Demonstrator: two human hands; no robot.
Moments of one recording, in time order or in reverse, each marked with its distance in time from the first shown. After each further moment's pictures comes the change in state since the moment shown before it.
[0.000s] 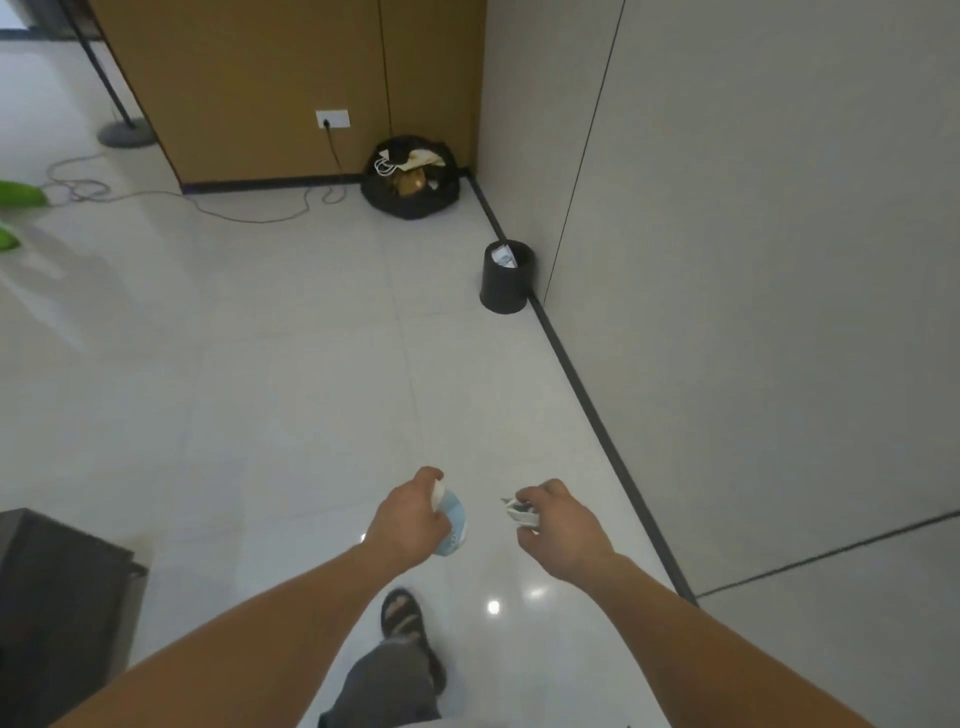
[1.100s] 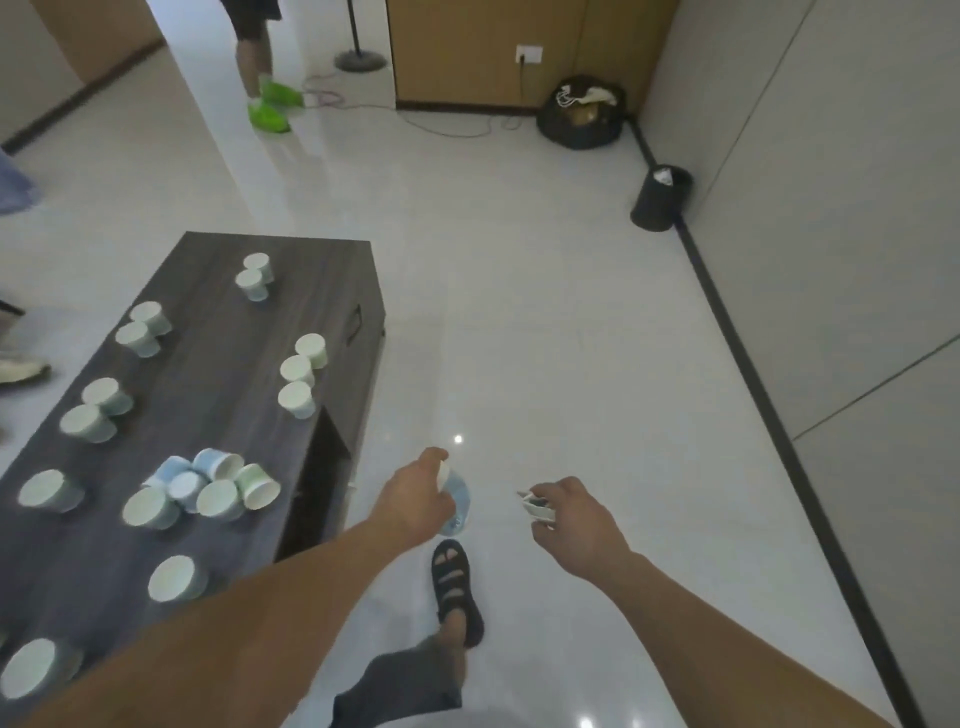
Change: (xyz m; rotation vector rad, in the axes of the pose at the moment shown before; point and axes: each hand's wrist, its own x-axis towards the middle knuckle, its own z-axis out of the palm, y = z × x) left_hand -0.662 -0.373 0.058 -0.071 0.156 -0.192; right_hand -0.573 -0.215 0.371 -0.069 -0.154 -0.179
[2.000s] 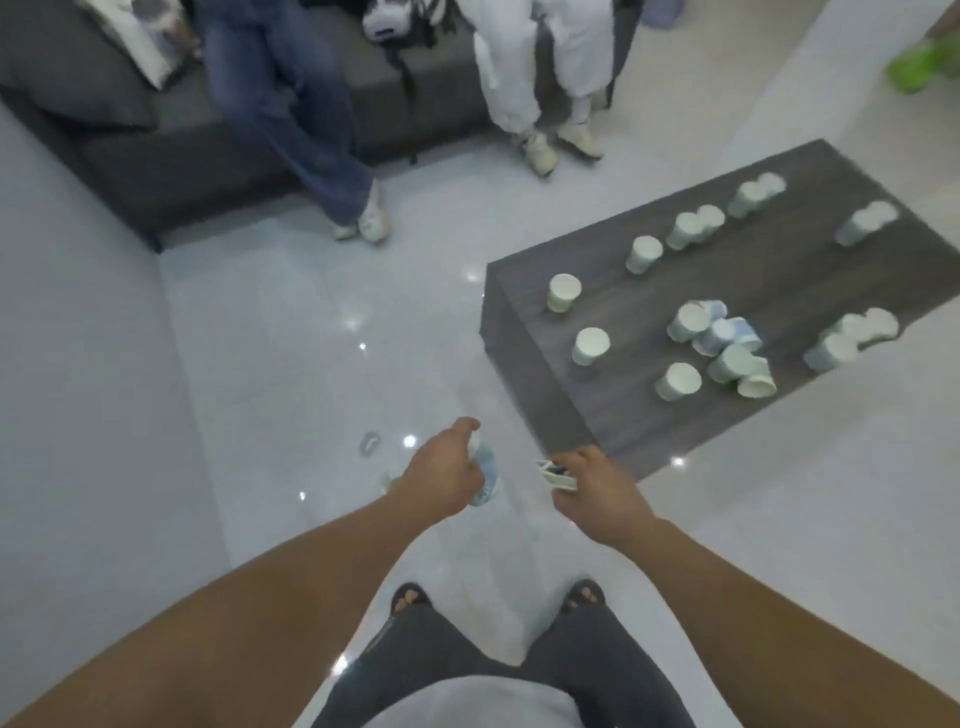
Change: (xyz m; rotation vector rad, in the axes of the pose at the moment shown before) left_hand -0.506 -0.471 -0.047 -0.441 0.507 -0.718; right_hand -0.239 -0.424 0.388 -0.509 -0.542 -0.814
